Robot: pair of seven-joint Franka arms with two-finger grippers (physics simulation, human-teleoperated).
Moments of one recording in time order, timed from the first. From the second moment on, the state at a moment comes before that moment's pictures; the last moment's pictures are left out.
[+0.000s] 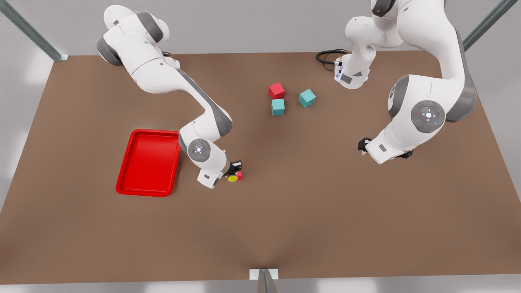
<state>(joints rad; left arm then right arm) -0.26 0.28 0.02 -1.38 0.07 1.54 0.00 0.33 0.65 0.30 -1.45 0.02 2.13 0.32</state>
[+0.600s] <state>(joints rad) -0.26 0.28 0.02 -1.38 0.07 1.54 0.00 0.69 1.11 0.18 -0.87 0.05 2.16 0.95</state>
